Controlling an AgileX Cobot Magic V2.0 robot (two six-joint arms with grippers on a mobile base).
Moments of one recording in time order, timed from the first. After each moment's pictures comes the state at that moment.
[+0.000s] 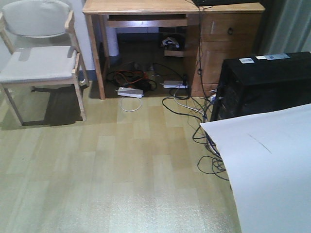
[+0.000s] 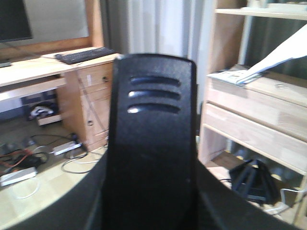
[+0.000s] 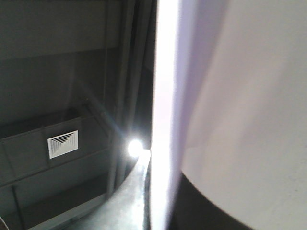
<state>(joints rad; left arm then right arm) -0.50 0.20 -0.75 -0.21 0.76 0.15 0.26 0.30 -0.06 -0.20 -1.02 1.32</state>
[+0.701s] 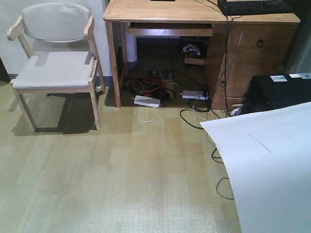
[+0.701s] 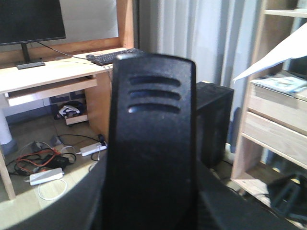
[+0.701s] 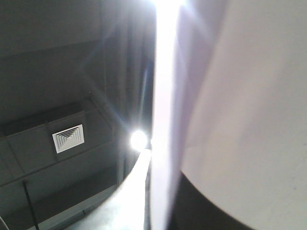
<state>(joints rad) -0.50 0.20 -0.75 -0.21 0.76 0.15 0.26 0.30 -0.06 -0.20 -1.02 1.32</state>
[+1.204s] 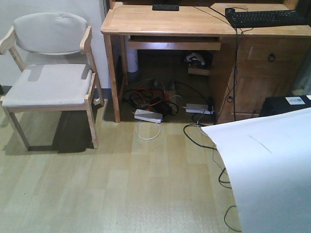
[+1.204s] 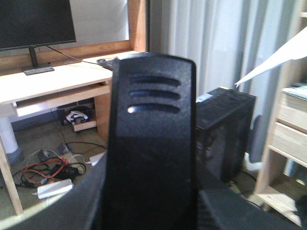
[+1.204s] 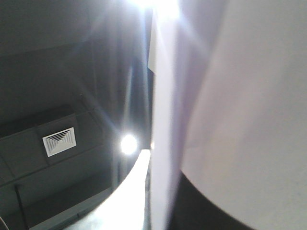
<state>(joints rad) -0.50 0.20 -0.75 -0.21 0.76 0.15 0.26 0.30 -0.06 -0.20 -1.02 1.32</state>
